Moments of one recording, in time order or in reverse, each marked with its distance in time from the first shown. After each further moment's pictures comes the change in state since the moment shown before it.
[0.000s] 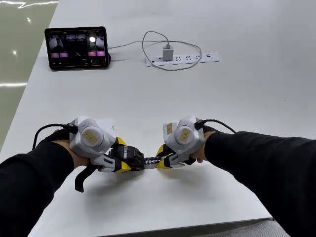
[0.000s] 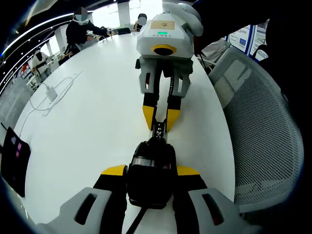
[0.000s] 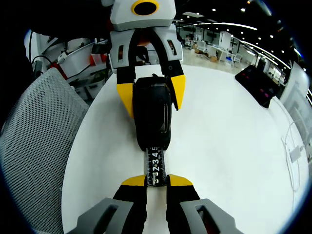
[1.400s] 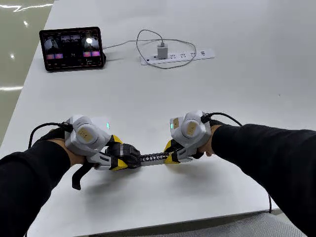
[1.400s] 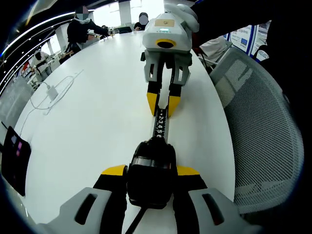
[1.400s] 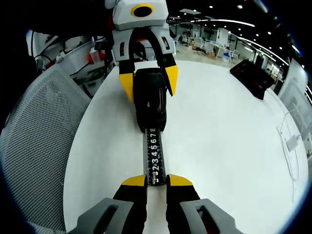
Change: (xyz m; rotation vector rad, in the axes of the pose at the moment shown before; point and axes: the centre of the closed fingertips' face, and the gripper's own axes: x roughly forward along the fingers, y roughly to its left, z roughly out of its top) left arm 0.000 0.001 0.000 -0.006 0.011 0.008; right arm -0.019 -0.001 -0.027 0.020 0.026 -0.013
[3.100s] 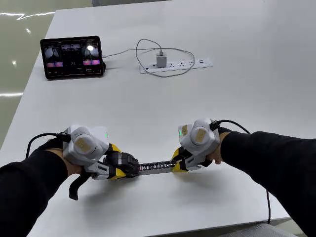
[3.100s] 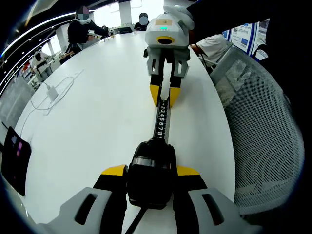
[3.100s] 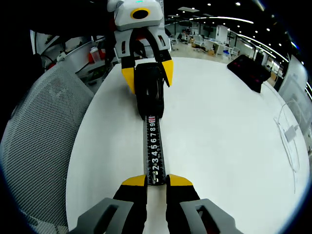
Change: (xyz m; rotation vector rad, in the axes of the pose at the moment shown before) left arm 0.001 -0.001 0.001 -0.001 -0.004 0.006; right arm -0.020 0.001 -0.022 0.019 0.015 0.014
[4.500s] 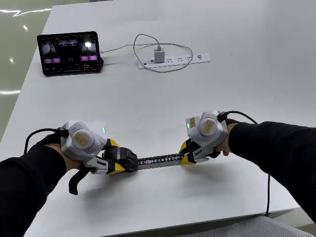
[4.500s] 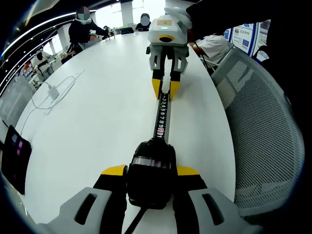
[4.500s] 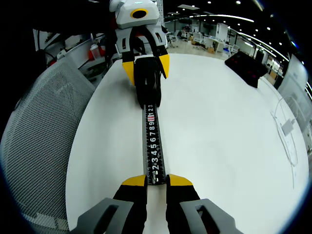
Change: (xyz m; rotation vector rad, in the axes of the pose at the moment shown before) left arm 0.000 0.000 0.000 -0.010 -0.006 0.008; right arm -0.015 -0.004 -0.021 -0.001 0.027 -0.003
